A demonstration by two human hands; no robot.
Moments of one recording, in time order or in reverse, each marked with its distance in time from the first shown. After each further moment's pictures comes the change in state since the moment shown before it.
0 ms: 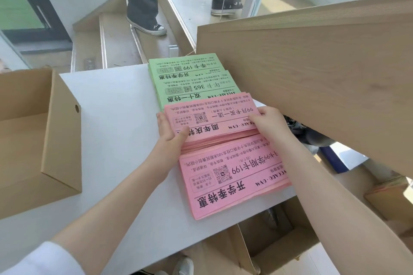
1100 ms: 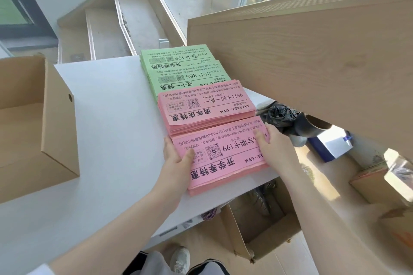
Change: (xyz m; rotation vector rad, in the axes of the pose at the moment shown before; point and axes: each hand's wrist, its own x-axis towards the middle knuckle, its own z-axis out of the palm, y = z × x) left_hand -0.073 -0.024 0.029 -0.111 0.005 -0.146; right_hand -0.078 0.058 -0.008 -0.307 0.061 -0.074
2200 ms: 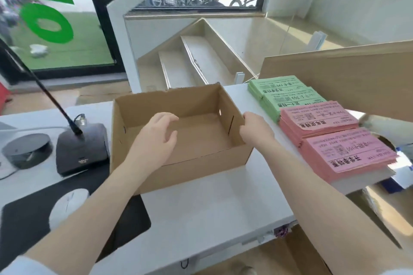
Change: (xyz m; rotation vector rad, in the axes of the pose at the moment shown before) left_hand -0.085 0.074 -0.382 0.896 0.257 0.610; right_hand -0.110 -0.329 0.137 -0.083 -0.067 -0.169
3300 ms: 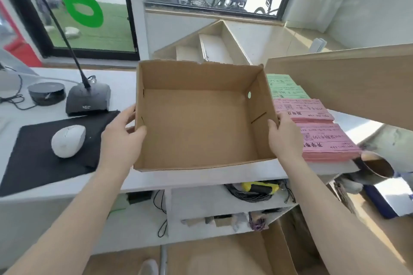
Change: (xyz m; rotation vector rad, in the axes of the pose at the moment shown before) left_hand -0.136 0.092 0.007 -0.471 0.386 -0.521; right_hand -0.090 0.126 -0.046 0.131 0.368 -0.126
